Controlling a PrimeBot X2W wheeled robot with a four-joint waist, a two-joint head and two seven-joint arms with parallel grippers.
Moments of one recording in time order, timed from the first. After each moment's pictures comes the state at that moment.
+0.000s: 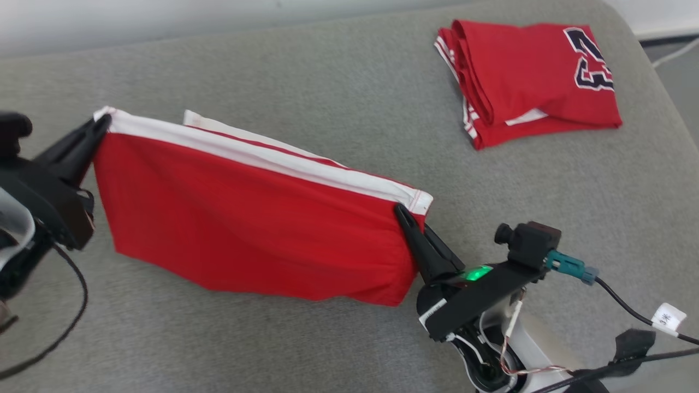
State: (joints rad) left arm -0.89 0.67 -0.61 0.31 -0.76 -0.13 0.08; right arm -0.42 -0.20 0.67 0.12 0.91 0.13 -0.10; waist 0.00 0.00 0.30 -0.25
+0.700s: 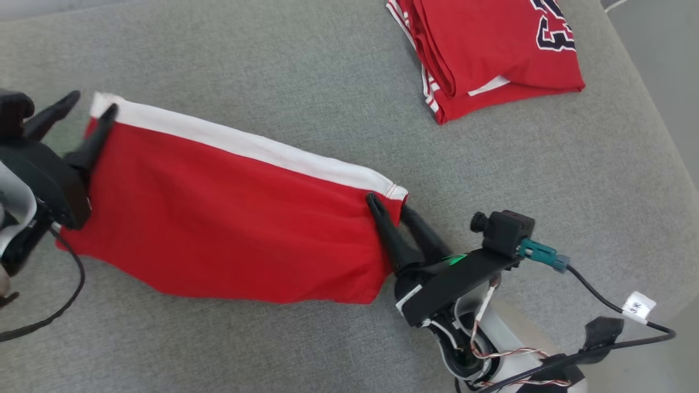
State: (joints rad) left arm -1.13 0.66 -0.95 0.59 -0.85 -0.13 -0.07; right arm -0.52 -0.13 0.72 0.27 0.90 0.13 -0.17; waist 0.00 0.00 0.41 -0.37
